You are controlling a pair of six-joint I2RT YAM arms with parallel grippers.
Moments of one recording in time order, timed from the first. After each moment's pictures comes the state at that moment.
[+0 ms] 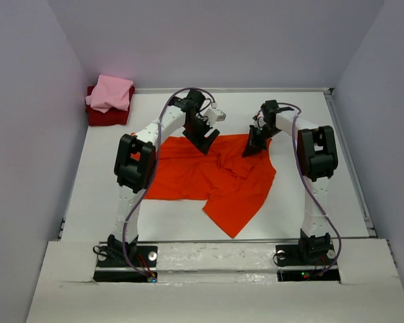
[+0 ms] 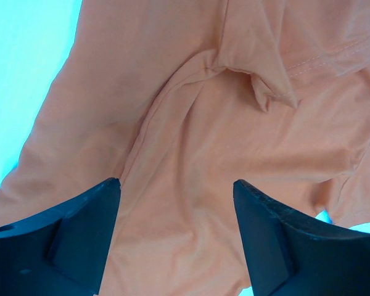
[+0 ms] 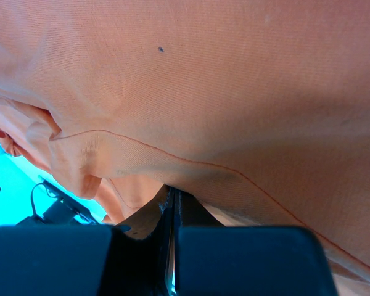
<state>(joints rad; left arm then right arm) -0.50 2.18 1.93 -0.98 0.36 0.38 0.17 2.26 1.72 -0.84 -0.52 0.36</state>
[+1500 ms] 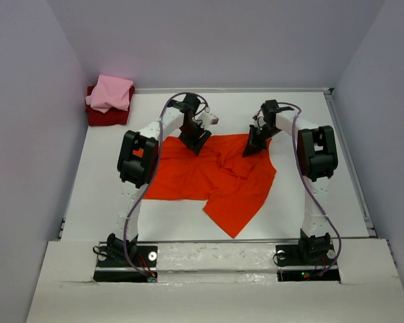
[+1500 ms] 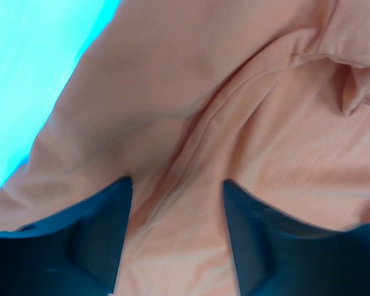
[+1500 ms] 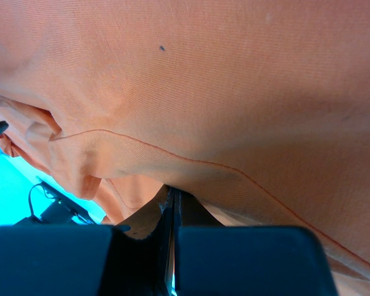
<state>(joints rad) -0.45 2.27 1.93 -0.96 0.29 0.38 0.17 2.26 1.73 -0.85 -0.52 0.36</state>
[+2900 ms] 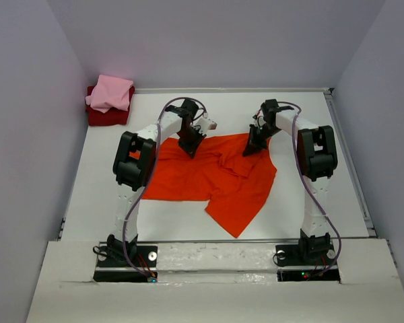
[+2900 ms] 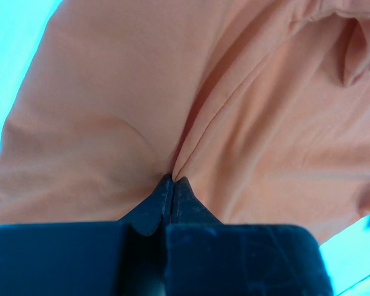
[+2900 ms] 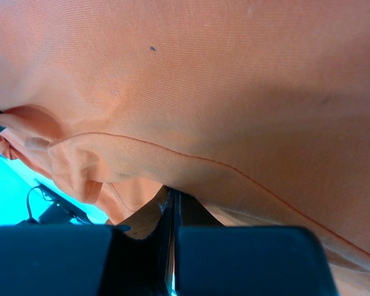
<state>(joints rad) -0.45 2.21 1.79 -0.91 0.31 0.35 0.17 2.26 1.74 -0.86 -0.51 0.36</state>
